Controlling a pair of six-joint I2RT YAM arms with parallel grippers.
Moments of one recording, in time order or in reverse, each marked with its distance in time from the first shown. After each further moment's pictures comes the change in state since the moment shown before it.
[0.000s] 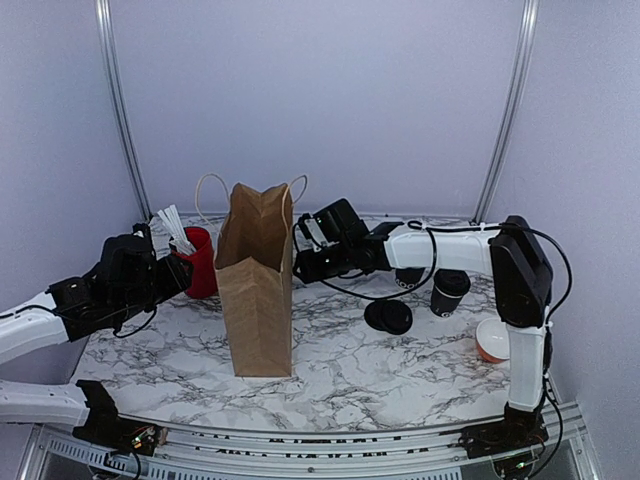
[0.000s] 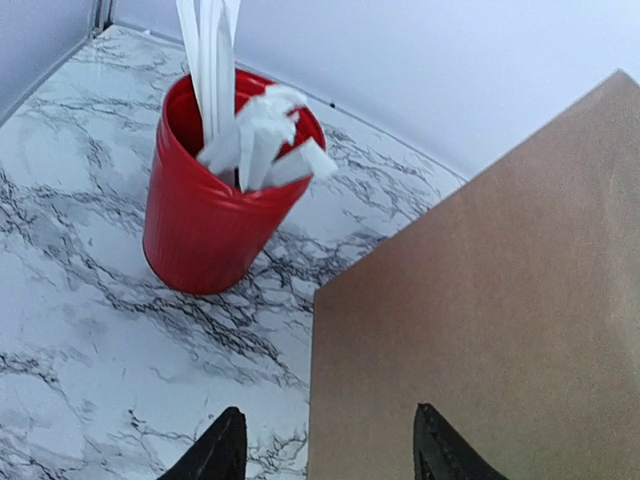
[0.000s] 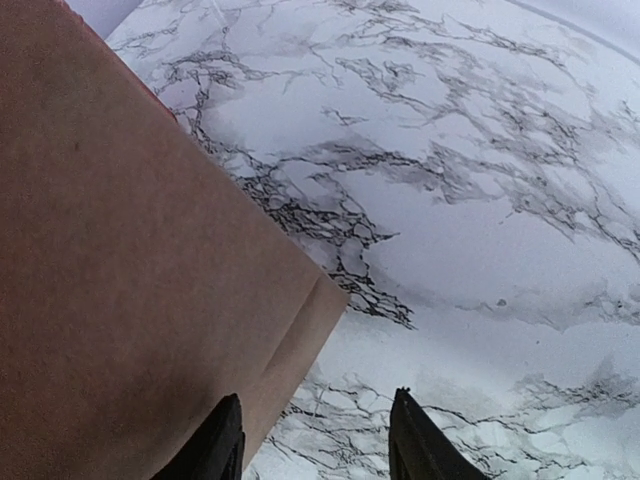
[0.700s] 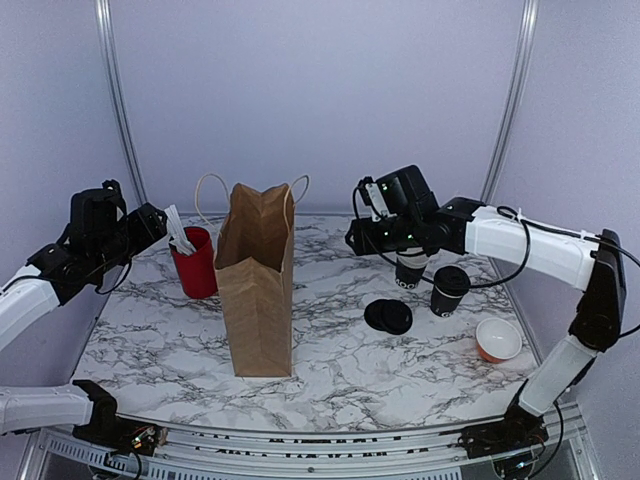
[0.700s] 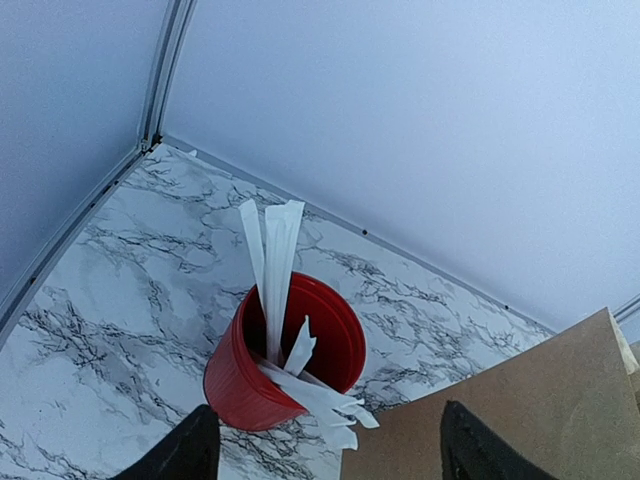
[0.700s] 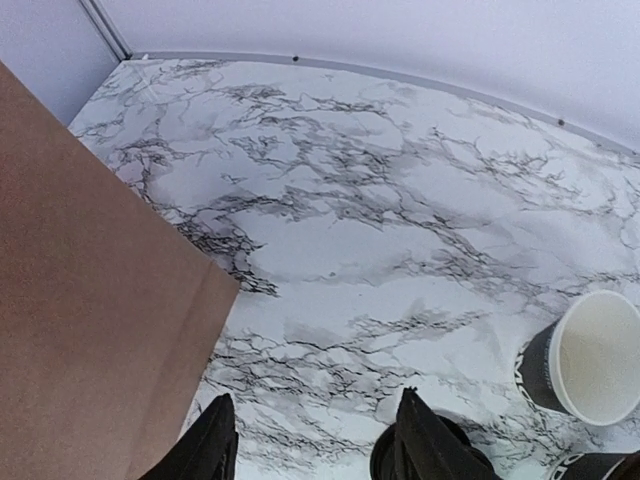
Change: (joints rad) left arm 0.348 0.043 0.212 0.002 0.117 0.201; right arm -0.068 -0.410 -0.187 -0.150 0.158 -0.001
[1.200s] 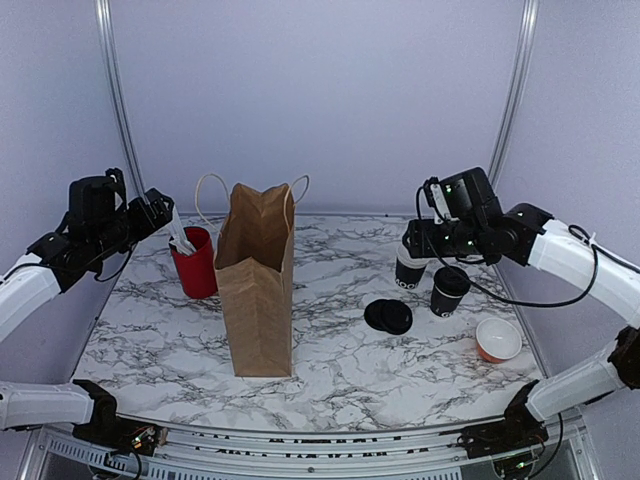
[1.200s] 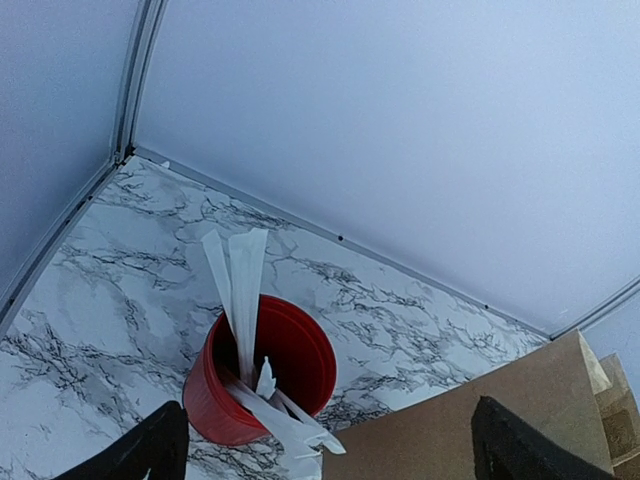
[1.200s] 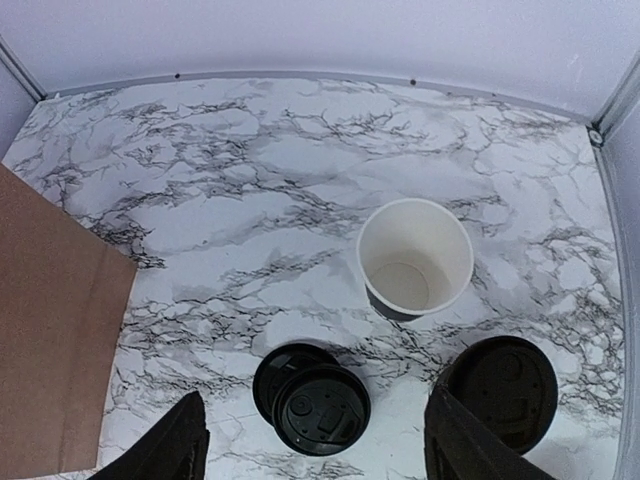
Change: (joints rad) left arm 0.050 0.054 0.073 0.012 0.098 0.031; right arm -0.108 -0.341 -0.190 -0.188 0.124 0.033
